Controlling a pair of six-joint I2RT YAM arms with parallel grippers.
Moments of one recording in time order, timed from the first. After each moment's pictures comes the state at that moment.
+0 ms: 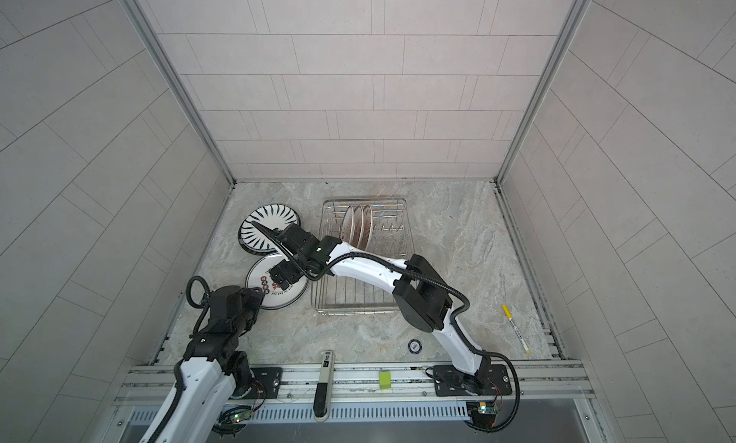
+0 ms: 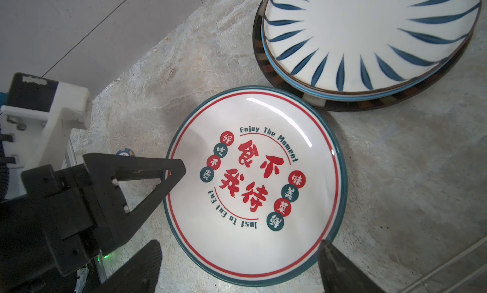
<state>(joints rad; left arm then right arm) 0.00 0.47 0.15 -0.40 -0.07 -1.22 1.00 2.16 1.87 -0.52 -0.15 0.21</state>
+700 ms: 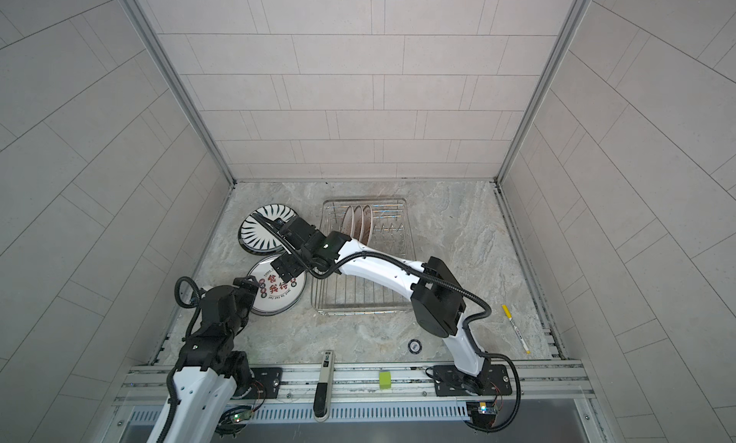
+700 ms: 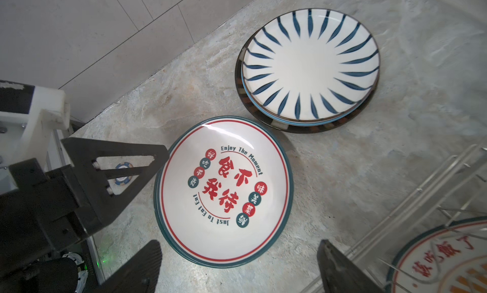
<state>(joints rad) 0.00 0.36 0.22 -0.48 -0.14 -1.19 1.00 2.02 1.82 -0.54 -0.03 0.18</state>
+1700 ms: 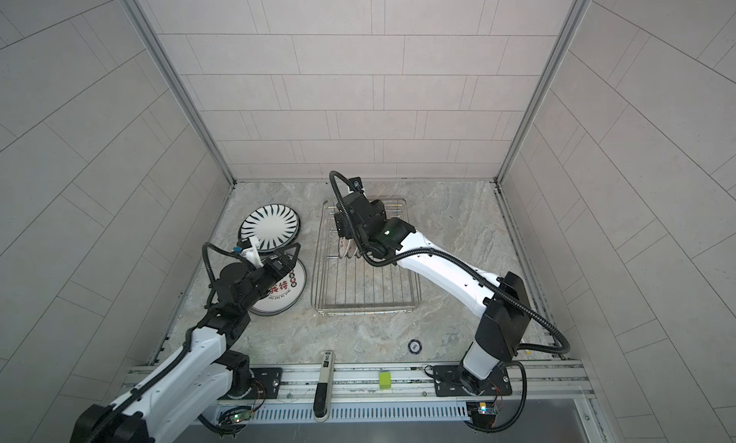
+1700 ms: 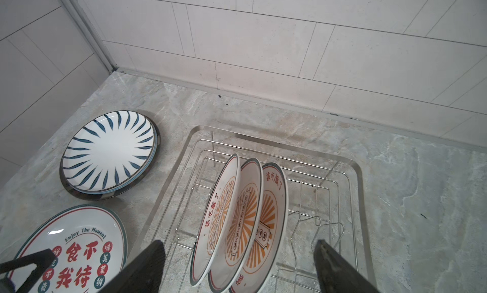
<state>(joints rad) -0.24 0.83 0.26 0.38 0.22 -0.90 0.81 1.62 1.53 -0.53 0.48 0.34</state>
